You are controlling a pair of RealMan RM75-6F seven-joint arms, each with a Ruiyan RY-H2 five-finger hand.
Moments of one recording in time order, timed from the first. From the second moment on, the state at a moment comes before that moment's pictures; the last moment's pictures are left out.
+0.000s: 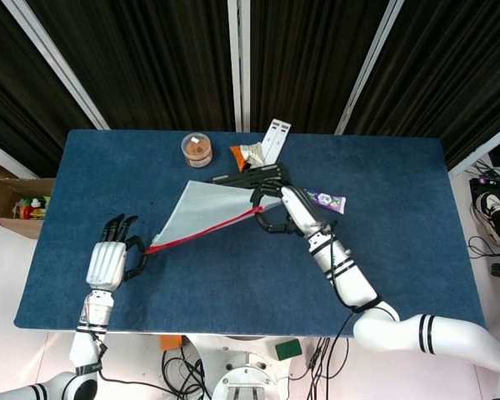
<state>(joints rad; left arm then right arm) -0.29 -1.64 -0.09 -1.40 1.36 1.41 0.14 0.80 -1.49 0.36 -1.72 -1.14 1.01 0.20</state>
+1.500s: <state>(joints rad) -0.19 -1.33 -0.13 -1.61 1.43 1.54 0.14 0.68 -1.15 0.00 -1.83 -1.23 0.80 0.12</state>
